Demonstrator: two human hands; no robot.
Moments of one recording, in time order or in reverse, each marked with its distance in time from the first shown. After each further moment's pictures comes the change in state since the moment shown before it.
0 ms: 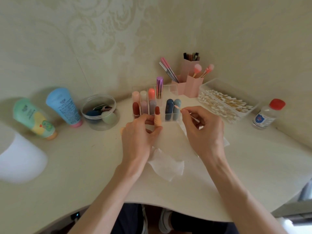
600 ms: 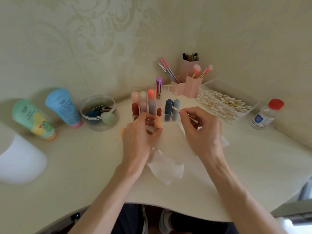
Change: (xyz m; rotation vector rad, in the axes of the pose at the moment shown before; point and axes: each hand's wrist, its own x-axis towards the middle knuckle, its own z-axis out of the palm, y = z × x) left_hand 0.001 0.000 0.003 0.006 -0.034 -0.020; right_hand 0.000 0.001 0.000 0.002 -0.016 -0.006
